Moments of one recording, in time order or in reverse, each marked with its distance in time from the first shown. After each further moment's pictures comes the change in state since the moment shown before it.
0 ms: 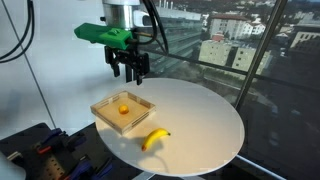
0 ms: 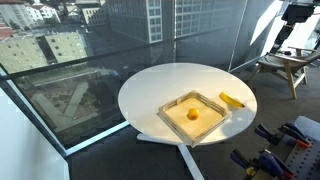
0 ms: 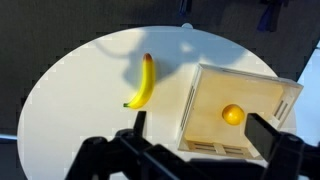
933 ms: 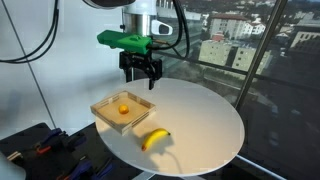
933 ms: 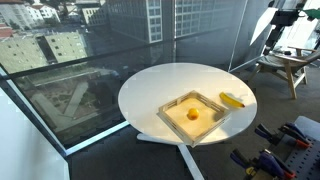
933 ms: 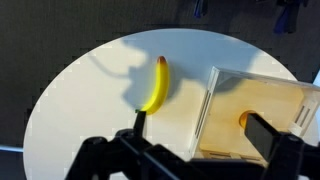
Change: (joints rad) arm -0.005 0.182 0.000 0.118 0.004 0.004 -0.015
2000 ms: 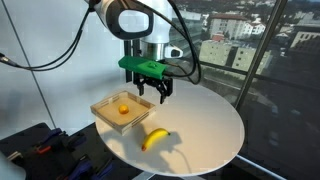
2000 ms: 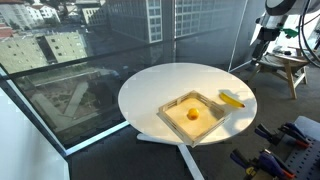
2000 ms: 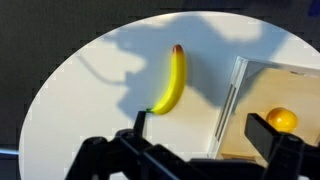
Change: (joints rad) arm -0.041 0.238 0.024 0.053 0.100 0.175 -0.072
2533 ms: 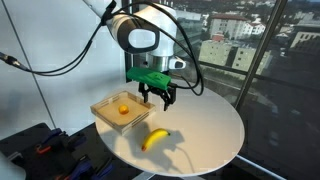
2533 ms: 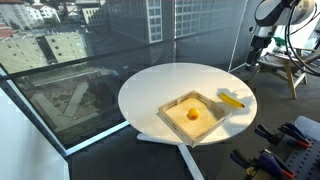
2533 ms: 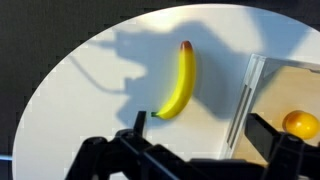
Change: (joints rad) arm -0.042 0.129 0.049 0.046 0.033 0.062 -0.012
